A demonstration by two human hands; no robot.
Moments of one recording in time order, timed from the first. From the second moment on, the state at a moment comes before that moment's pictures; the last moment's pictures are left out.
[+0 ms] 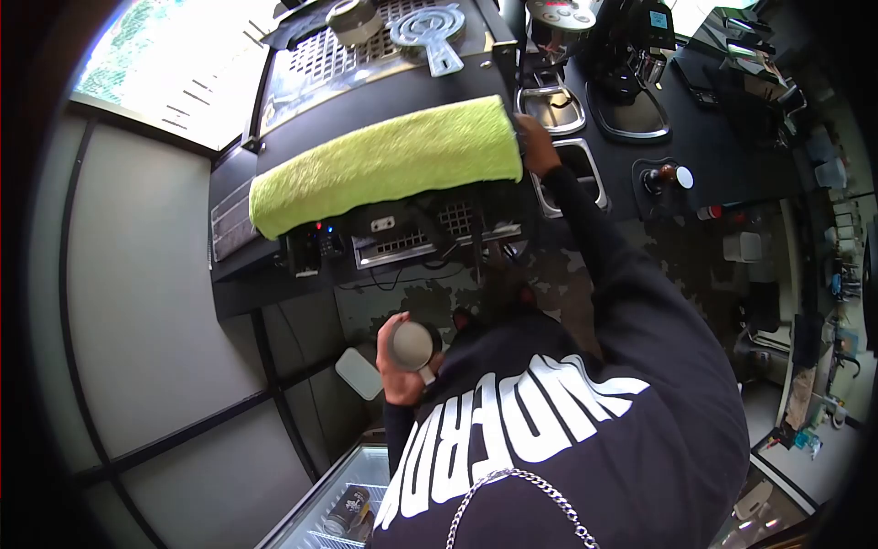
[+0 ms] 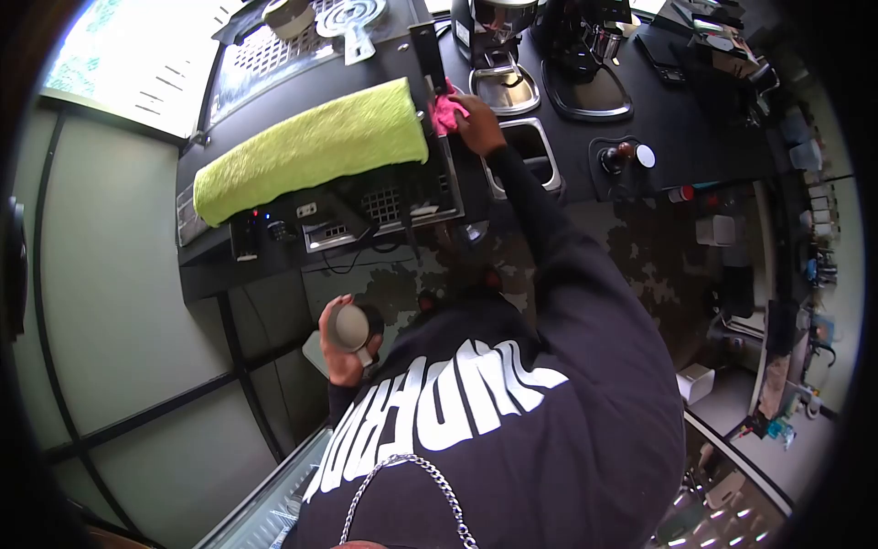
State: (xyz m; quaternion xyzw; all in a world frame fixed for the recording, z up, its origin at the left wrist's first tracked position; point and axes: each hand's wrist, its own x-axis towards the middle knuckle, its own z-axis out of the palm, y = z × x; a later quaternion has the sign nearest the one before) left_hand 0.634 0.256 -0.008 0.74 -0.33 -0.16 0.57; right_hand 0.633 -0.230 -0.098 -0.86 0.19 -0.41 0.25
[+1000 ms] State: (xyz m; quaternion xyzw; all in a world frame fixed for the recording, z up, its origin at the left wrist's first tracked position) left_hand 0.606 0.125 -0.032 0.70 -0.44 -0.13 0.54; right_hand 0.464 -0.055 -0.007 -0.81 0.06 -0.18 0.55
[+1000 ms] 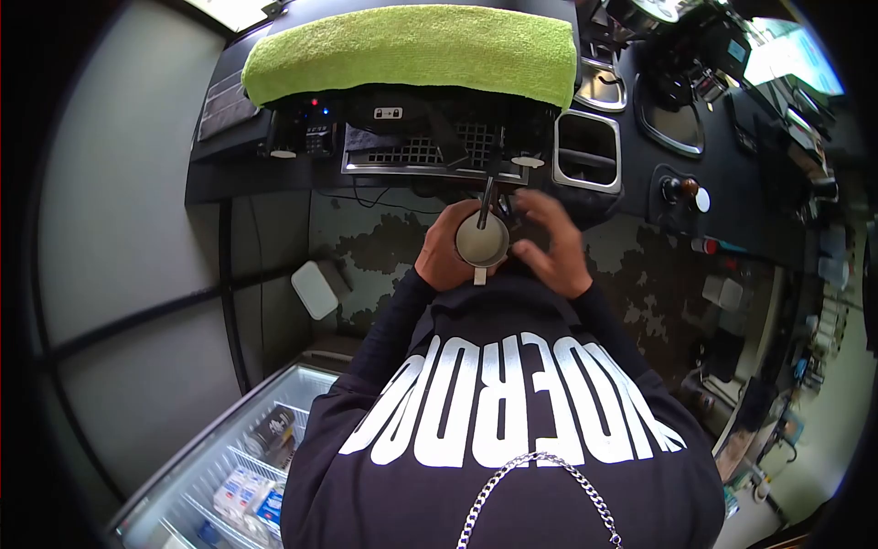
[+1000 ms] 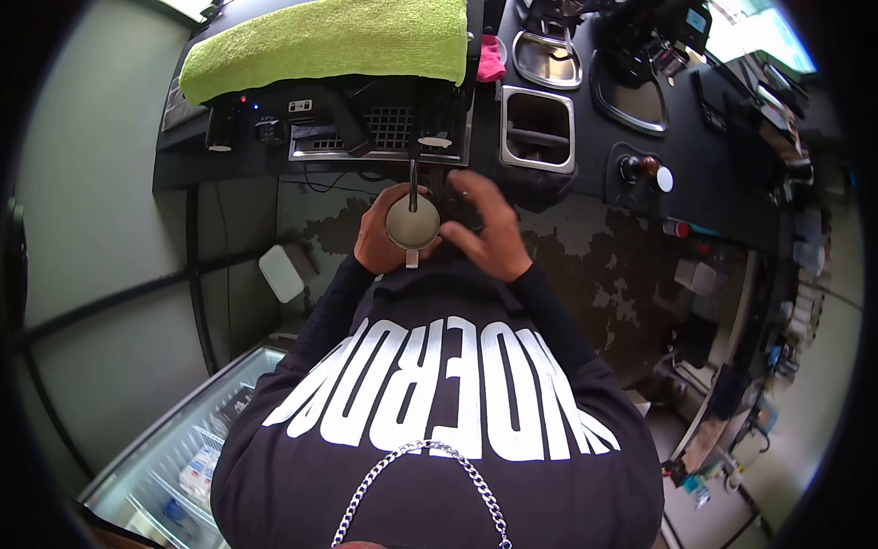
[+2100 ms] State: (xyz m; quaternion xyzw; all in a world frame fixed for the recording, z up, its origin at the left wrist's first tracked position) left_hand 0.642 0.125 0.019 0.72 -0.51 -0.18 0.44; right_hand 0.556 -0.071 0.071 -0.82 -0.06 -0.54 0.16
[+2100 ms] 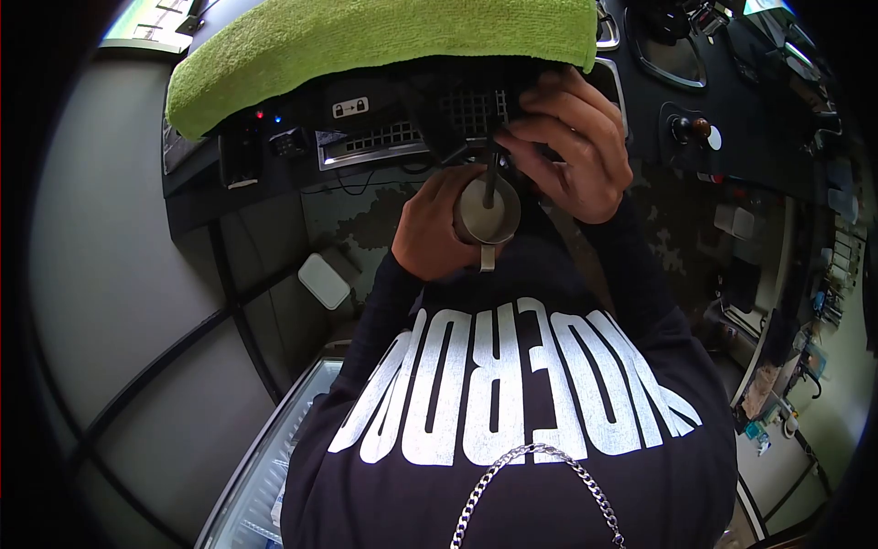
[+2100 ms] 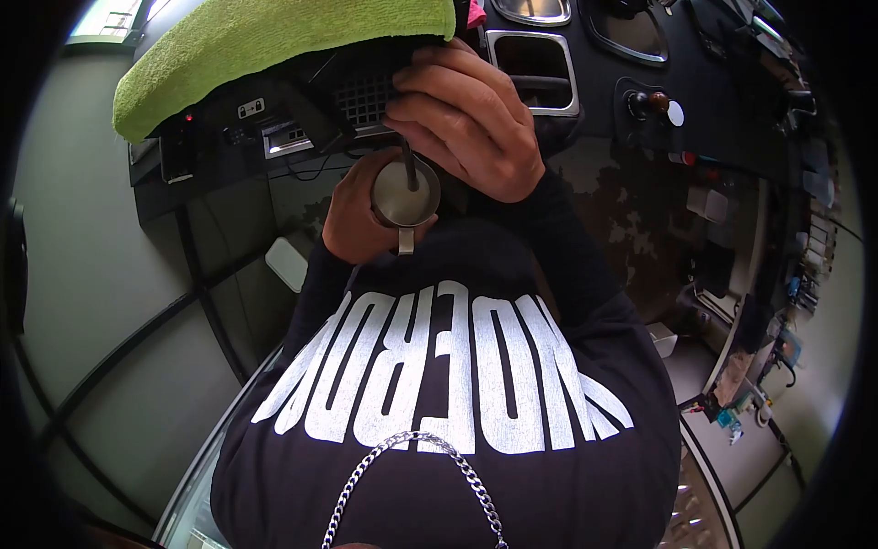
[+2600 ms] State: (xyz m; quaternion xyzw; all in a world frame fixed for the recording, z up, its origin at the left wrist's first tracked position) left_hand 0.644 0.121 0.028 0.72 -0.51 -0.18 0.45; right_hand 0.557 -0.070 0.067 -0.82 -0.06 -0.54 0.16
